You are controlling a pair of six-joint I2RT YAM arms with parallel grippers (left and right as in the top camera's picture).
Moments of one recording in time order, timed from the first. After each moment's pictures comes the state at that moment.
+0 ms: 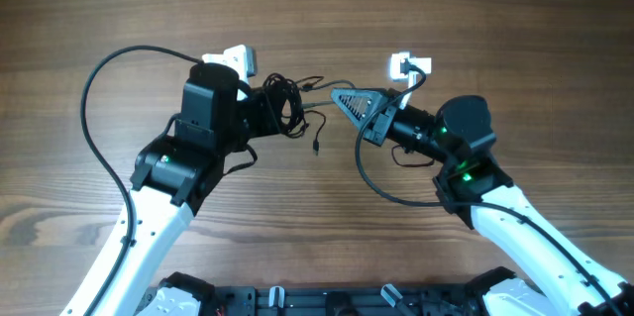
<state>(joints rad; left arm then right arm) -0.36 1.16 0.97 -0.47 0.19 -0.59 0.42 1.25 0.61 0.59 -0.67 0.91</state>
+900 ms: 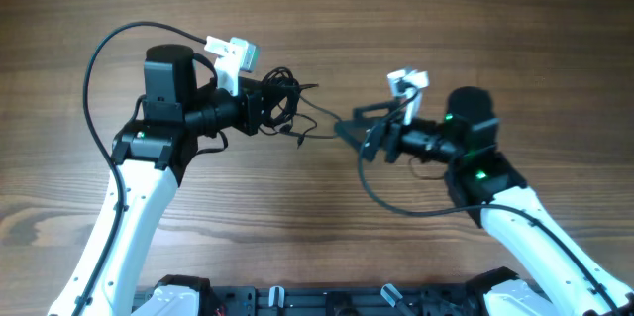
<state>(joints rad) -0.13 1.27 0.97 -0.41 0.74 -0.11 0.36 1.22 0.61 0.25 -0.80 0.56</state>
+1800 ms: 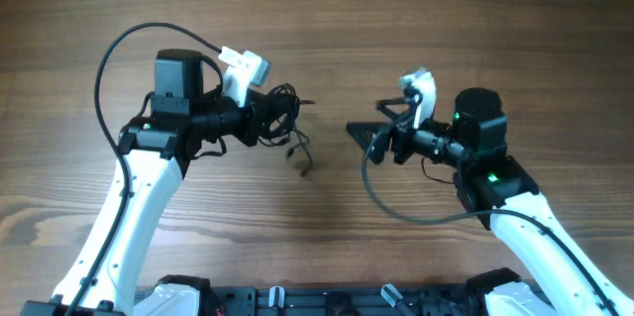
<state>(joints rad) -0.14 1.32 0.97 -0.53 0.75 0.15 0.29 1.16 0.61 0.11 -0.71 0.24</state>
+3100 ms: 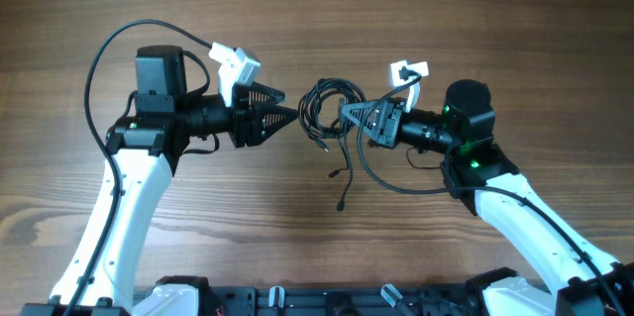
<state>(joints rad) -0.06 1.32 0.97 -0.48 1.10 0.20 0.31 1.32 0.61 0.42 -0.85 0.74</state>
